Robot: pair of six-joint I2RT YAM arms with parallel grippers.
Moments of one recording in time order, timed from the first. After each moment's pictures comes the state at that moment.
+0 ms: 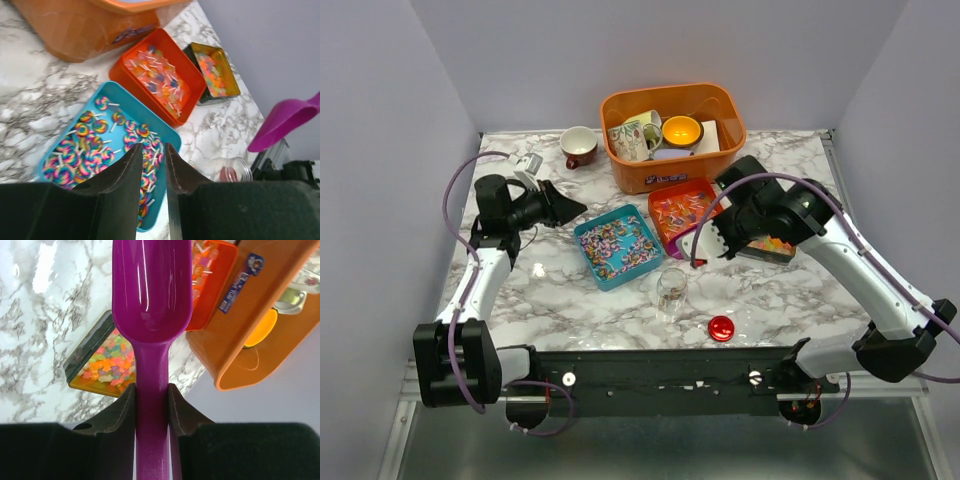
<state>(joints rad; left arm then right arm) 0.07 1.22 0.80 0.10 0.88 -0.42 0.77 1.36 1.63 -1.34 0.06 -1.46</state>
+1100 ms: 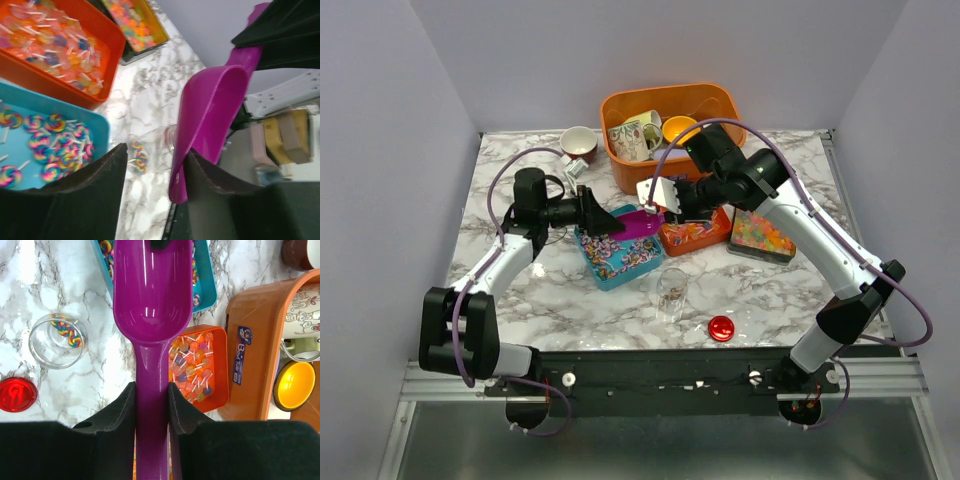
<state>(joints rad) -0.15 1.35 0.84 0.16 1.11 -0.44 0.74 1.64 1.88 -1.20 -0.33 -1.04</state>
